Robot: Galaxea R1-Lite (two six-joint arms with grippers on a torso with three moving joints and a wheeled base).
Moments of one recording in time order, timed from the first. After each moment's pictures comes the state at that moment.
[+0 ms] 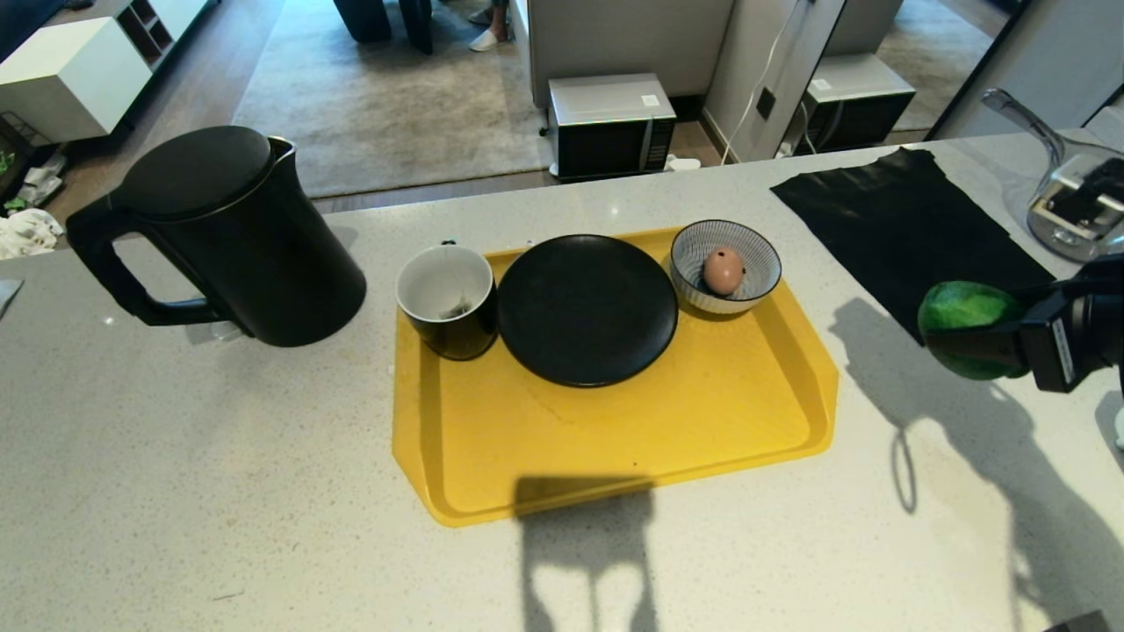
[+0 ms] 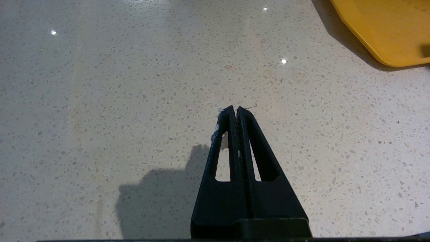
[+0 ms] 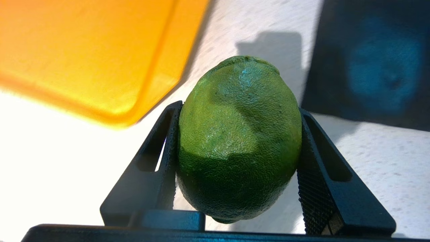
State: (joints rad) left arm 0.00 0.00 0.00 -0.05 0.01 -0.02; right arm 0.03 1.37 -1.16 0.32 0.24 -0.44
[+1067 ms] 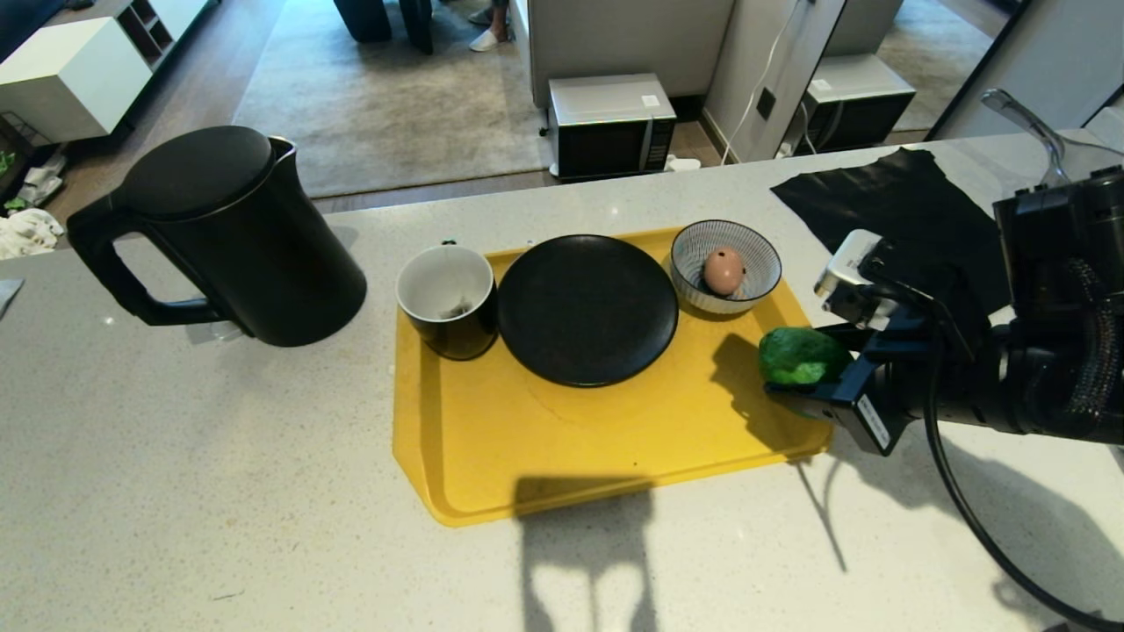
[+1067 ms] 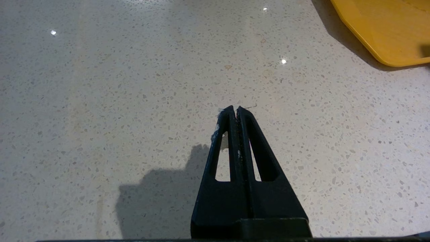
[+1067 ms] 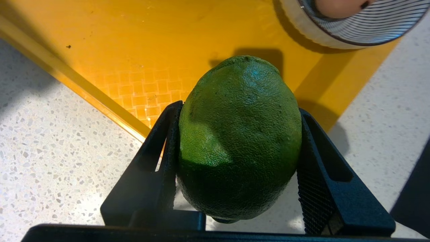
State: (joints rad) left arm 0.00 0.00 0.00 -0.05 0.01 -0.02; right arm 0.49 1.48 -1.05 0.07 -0.02 -0.48
